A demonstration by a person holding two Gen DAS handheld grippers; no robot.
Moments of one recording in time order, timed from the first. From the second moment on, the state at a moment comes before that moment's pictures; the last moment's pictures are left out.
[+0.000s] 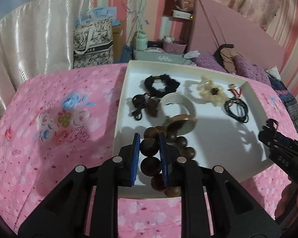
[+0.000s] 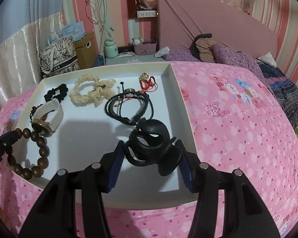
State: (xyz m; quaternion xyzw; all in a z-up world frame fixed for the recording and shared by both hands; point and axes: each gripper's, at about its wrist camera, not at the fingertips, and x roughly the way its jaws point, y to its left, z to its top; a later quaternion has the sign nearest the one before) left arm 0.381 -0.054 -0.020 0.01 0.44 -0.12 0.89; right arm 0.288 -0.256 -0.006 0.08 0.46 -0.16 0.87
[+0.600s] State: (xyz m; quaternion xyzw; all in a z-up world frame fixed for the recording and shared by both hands) left arm 0.391 -0.062 -0.040 0.06 0.42 -0.08 0.90; right arm 0.300 -0.253 -0.026 0.07 0.45 -0.16 0.88
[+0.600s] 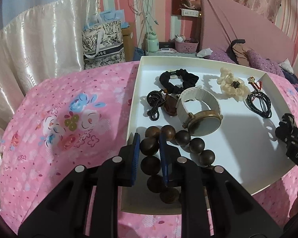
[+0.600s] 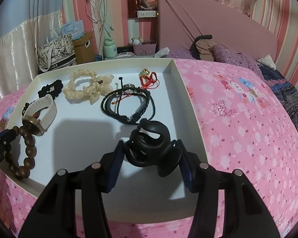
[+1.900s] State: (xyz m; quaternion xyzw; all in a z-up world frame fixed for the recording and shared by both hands) left arm 0.283 -0.074 0.059 0.07 0.33 -0.09 0.94; right arm 0.246 -0.259 0.083 0.07 0.39 -0.15 0.91
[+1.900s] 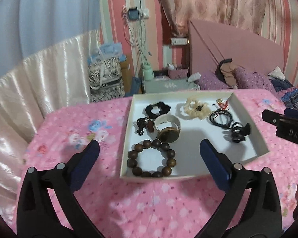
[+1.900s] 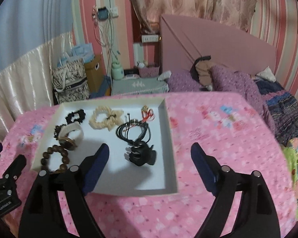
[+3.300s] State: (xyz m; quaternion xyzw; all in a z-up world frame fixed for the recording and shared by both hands) left arm 0.064 -0.095 -0.055 0.08 0.42 -0.17 0.89; right arm -0.035 -0.251 -0.027 0.07 0.43 -0.14 0.89
